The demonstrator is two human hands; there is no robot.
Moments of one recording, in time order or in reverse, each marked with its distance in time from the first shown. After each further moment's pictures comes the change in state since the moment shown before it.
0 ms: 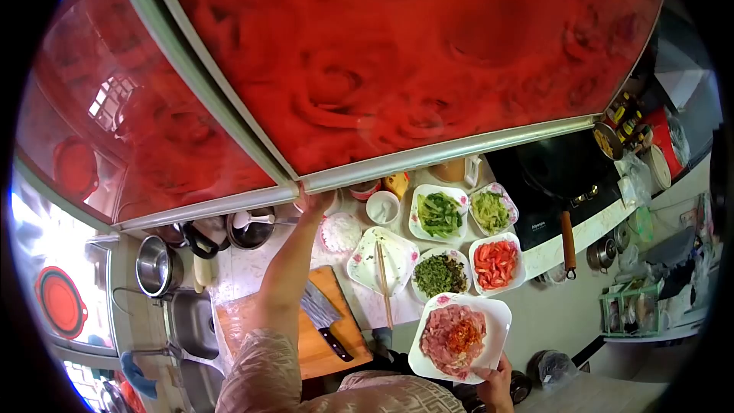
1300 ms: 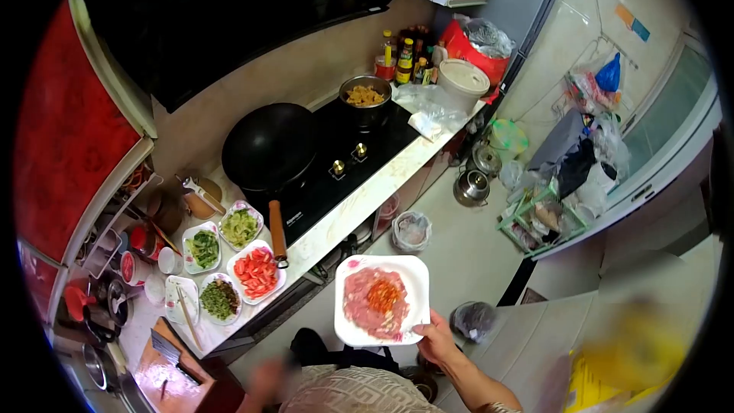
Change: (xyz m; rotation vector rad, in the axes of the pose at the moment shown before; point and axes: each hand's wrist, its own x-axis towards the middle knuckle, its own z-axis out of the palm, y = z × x) left_hand -0.558 0.144 -0.033 -0.307 -0.926 0.372; right_hand -0.011 -0.140 -0.397 0.411 0.046 -0.129
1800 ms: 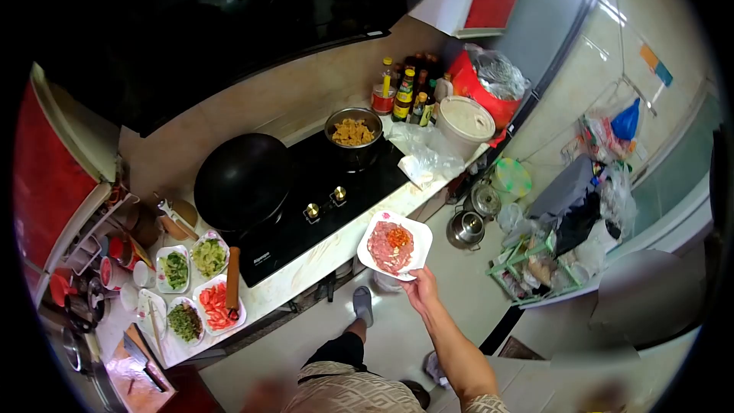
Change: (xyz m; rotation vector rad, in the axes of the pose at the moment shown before) left_hand 0.071 -0.017 0.197 0.521 0.072 0.218; right_hand 0.296 -0.140 -0.110 -0.009 0.093 -0.092
